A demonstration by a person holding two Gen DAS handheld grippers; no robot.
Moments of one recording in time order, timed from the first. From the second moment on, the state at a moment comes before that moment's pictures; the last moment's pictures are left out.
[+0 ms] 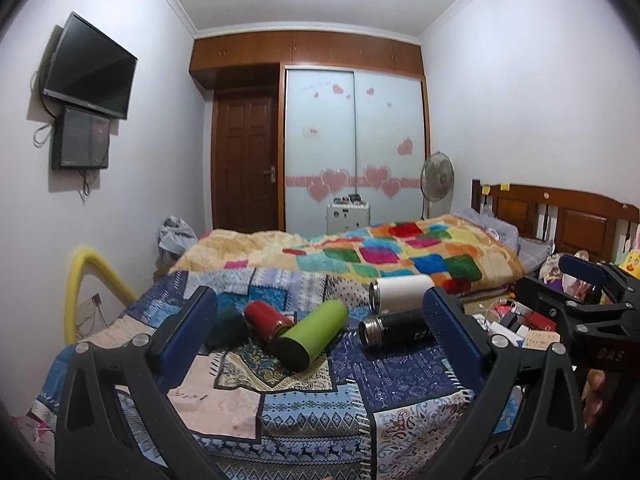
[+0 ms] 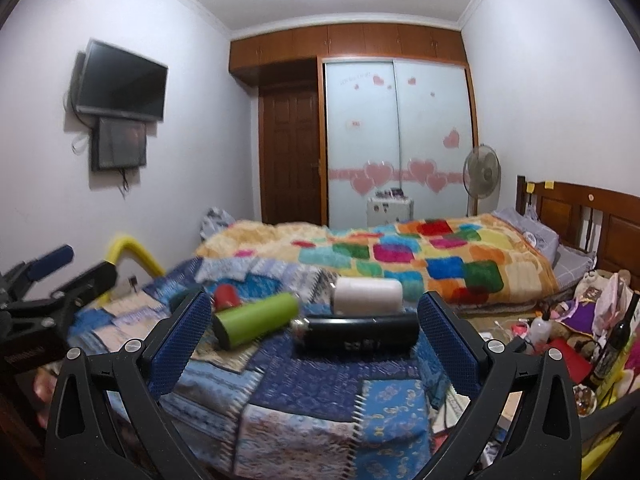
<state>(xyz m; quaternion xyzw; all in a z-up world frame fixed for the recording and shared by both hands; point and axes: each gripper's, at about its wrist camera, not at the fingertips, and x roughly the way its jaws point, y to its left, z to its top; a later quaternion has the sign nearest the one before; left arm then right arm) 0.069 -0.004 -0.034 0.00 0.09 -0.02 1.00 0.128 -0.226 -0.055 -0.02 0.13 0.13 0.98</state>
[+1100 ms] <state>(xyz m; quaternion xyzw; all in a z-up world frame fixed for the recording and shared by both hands) 0.228 -0.005 -0.153 -0.03 0.24 -0.03 0.97 0.351 -0.213 -0.147 -0.30 0.41 0.26 0.82</state>
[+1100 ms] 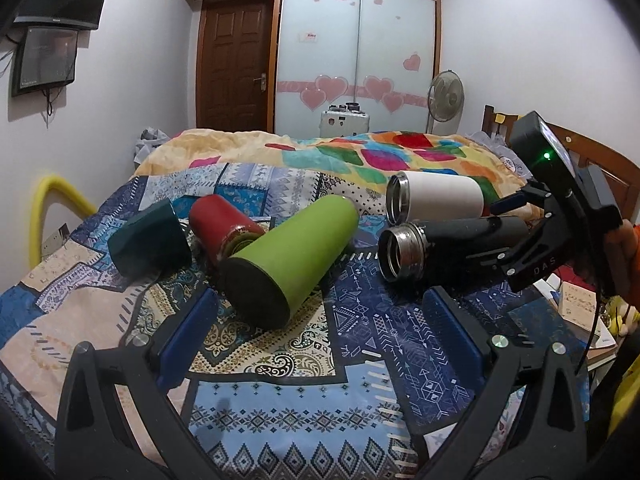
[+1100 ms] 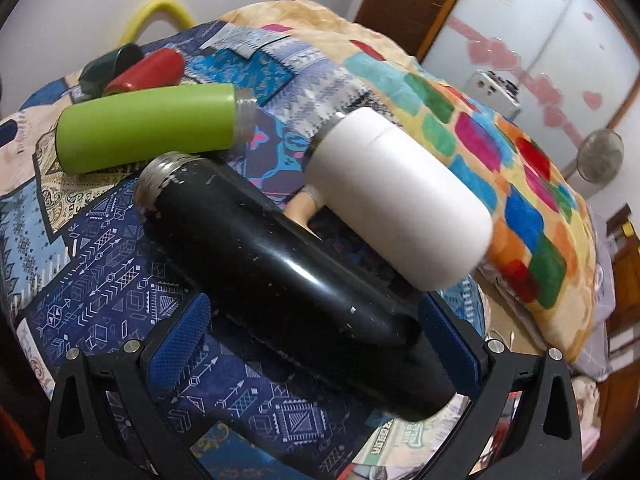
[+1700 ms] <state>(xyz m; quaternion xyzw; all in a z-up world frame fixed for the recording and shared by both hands) 0.231 0.003 -0.161 -0.04 0.26 -0.03 0.97 0.354 -0.202 -0.149 -0.28 0.48 0.30 0.77</state>
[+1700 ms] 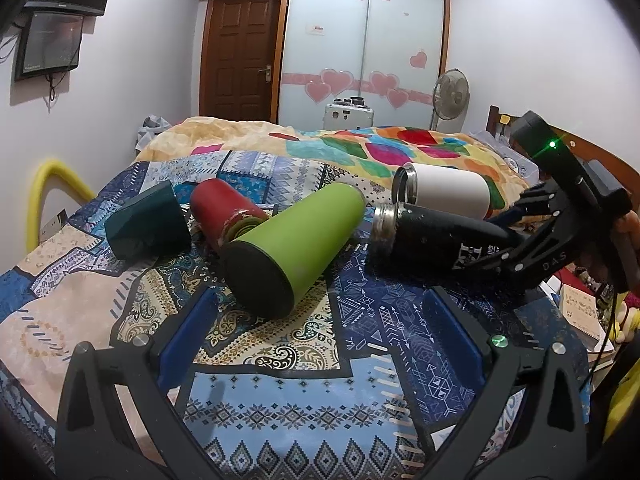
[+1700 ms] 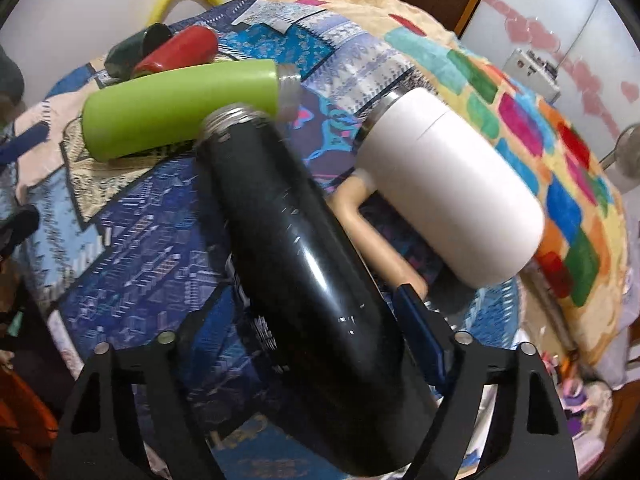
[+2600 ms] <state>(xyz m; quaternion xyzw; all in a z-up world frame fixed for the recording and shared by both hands) 0.192 0.021 -0.129 -0.03 0.23 -0.01 0.97 0.274 -0.183 -0.123 -0.16 0.45 0.28 0.83</state>
